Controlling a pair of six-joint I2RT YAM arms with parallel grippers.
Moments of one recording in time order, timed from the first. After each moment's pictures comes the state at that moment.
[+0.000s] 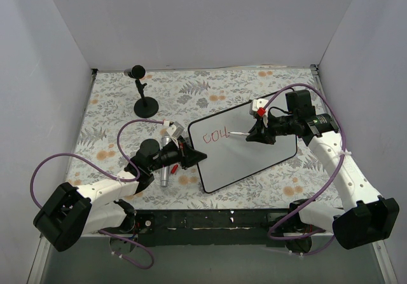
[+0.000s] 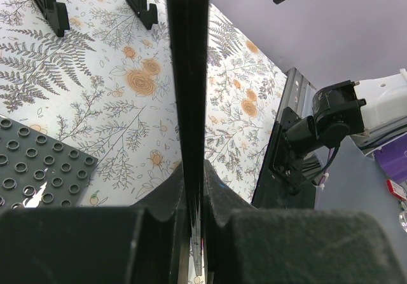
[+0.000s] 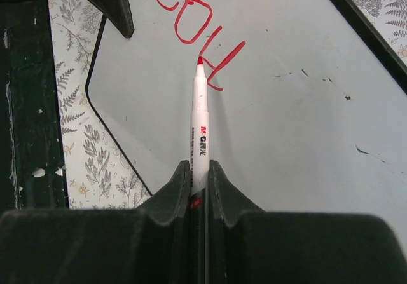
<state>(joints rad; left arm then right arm) -0.66 1.12 0.34 0.71 0.50 -0.53 0.29 1.15 1.11 -0.83 -0.90 -0.79</state>
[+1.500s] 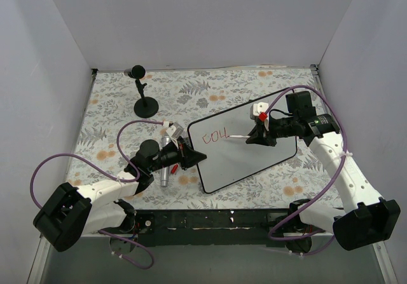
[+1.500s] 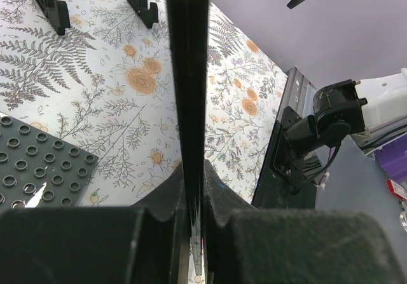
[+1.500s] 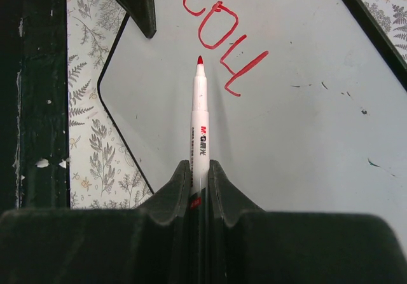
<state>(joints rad) -0.66 1.12 0.32 0.72 0.49 -0.53 0.29 1.14 1.12 -0.89 -0.95 -0.90</state>
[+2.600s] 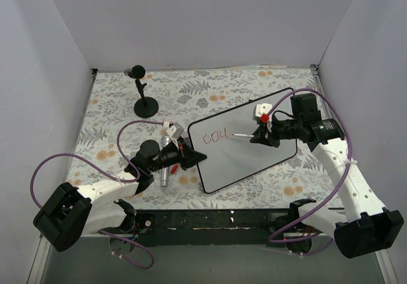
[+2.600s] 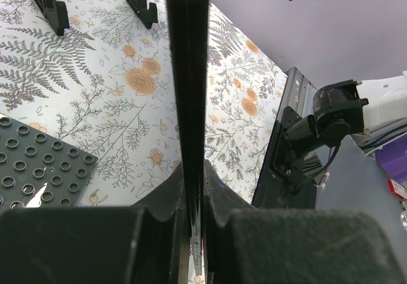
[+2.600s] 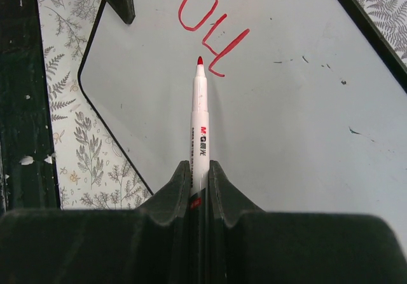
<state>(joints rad) -0.67 1.12 0.32 0.73 0.49 -0.53 0.28 1.08 1.10 -0.87 -0.88 -0.87</state>
